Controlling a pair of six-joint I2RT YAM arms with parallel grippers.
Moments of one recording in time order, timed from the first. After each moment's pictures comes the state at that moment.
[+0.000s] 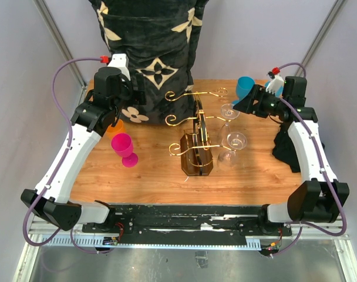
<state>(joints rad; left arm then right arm) -0.39 1.31 1.56 -0.63 -0.26 -0.22 -0.05 1.37 1.33 -0.55 -0.67 0.30</state>
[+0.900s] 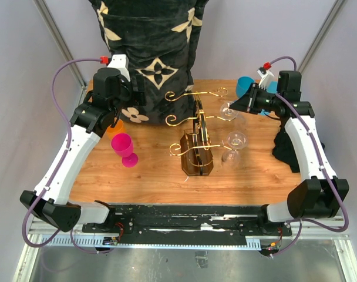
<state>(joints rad) -0.39 1.30 1.56 -0.63 -0.25 -0.22 0.02 1.41 1.42 -0.58 -0.80 0.31</state>
